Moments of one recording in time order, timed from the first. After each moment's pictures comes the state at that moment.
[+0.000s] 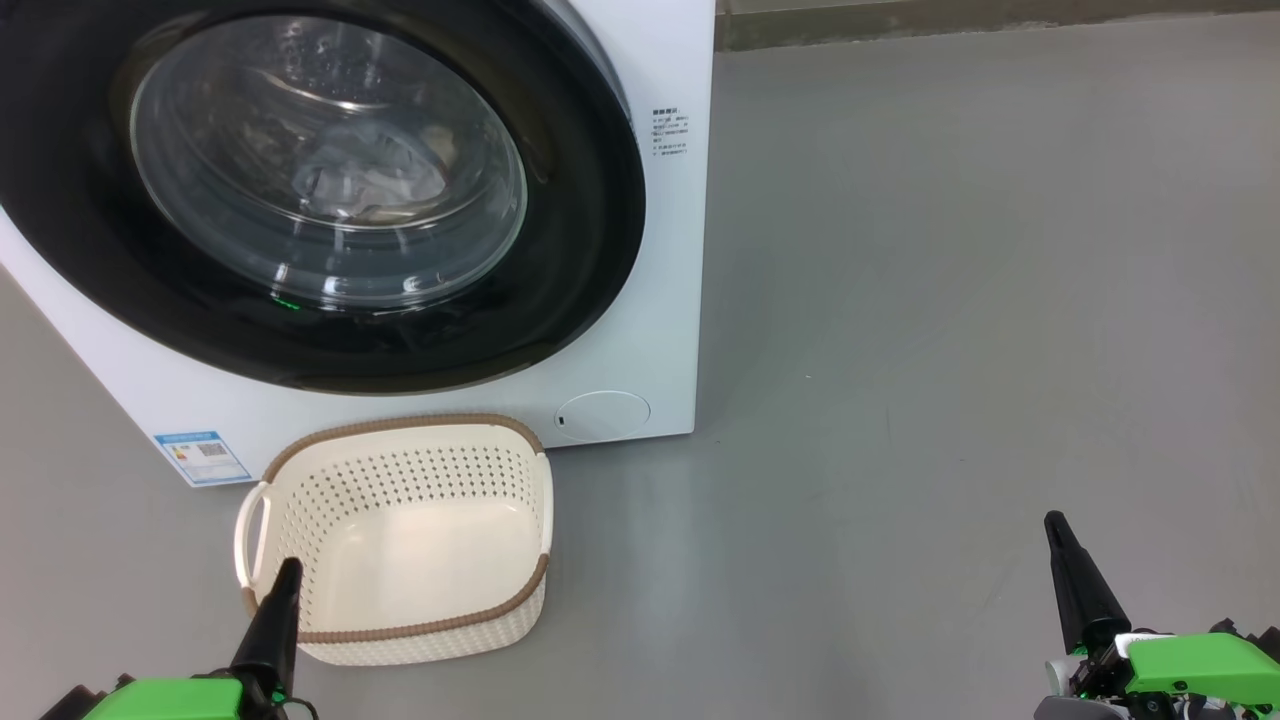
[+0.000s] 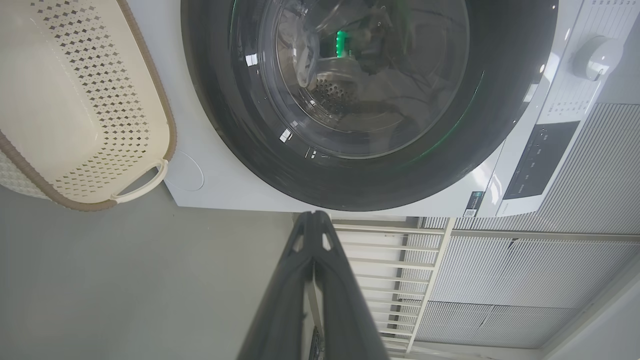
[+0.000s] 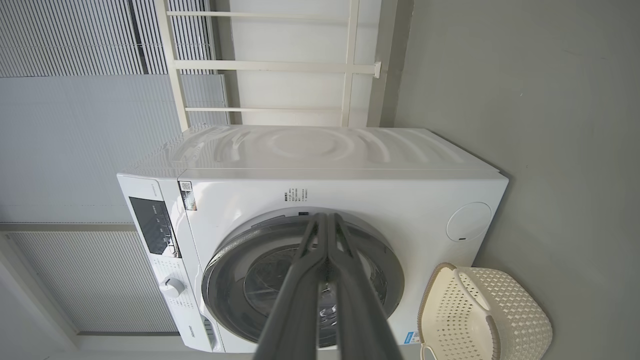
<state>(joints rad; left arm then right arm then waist) -0.07 0.03 0.08 0.26 -1.60 -0.12 0.11 -0.06 -0.05 -0.13 0.27 1.61 0.13 0.10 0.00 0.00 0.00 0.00</state>
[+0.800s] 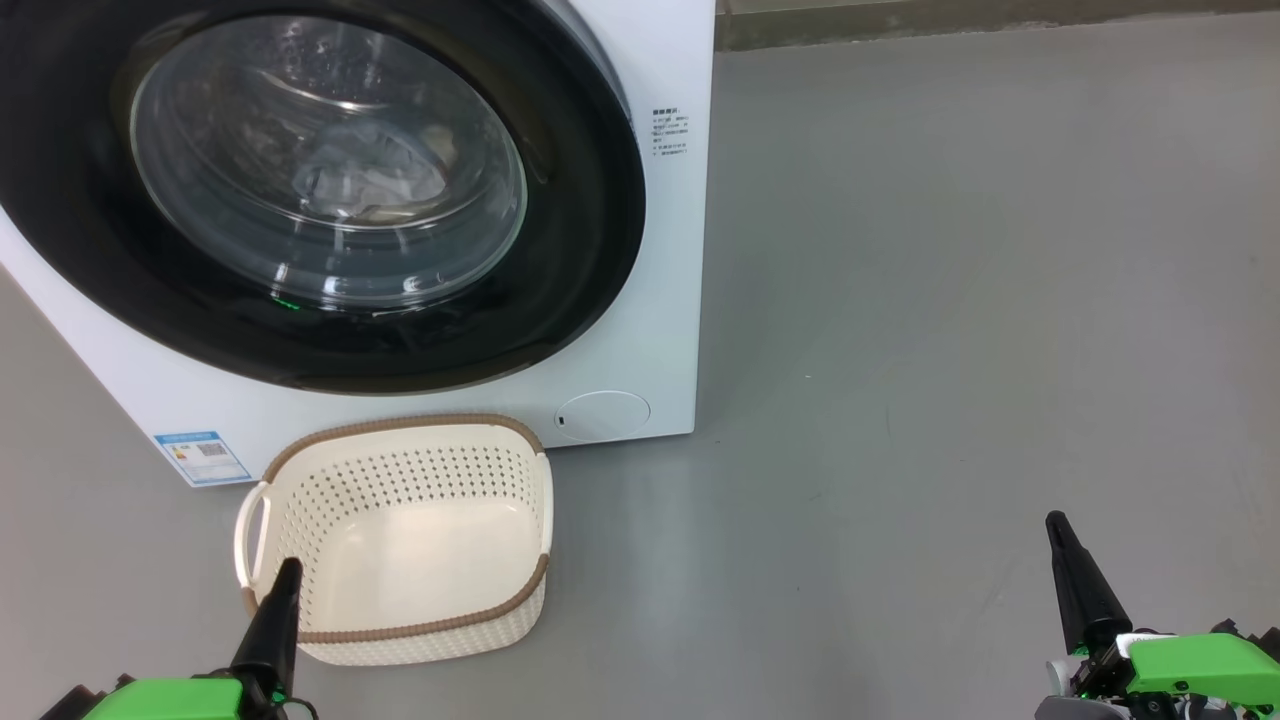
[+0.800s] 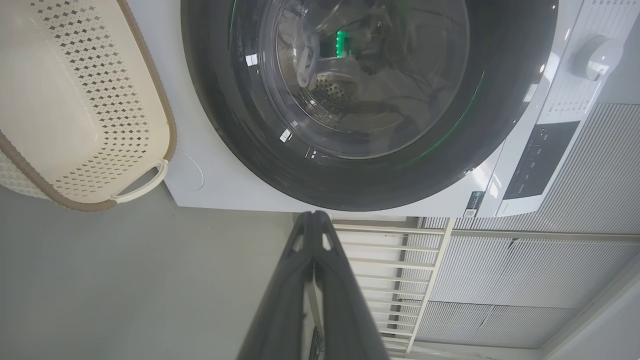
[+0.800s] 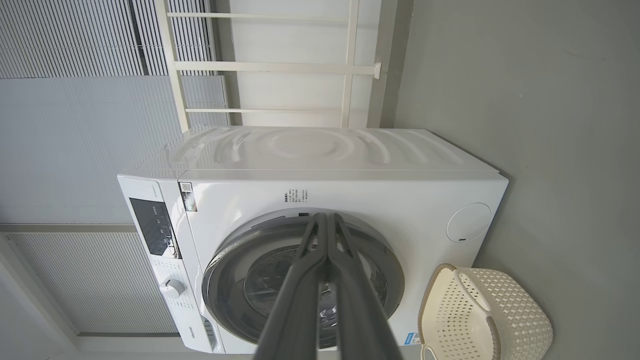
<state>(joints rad) -0.07 0.03 0.08 0.26 -1.60 -0.12 0.11 -0.06 -0.05 -0.13 0.27 1.61 0.13 0.10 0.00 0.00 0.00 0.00</state>
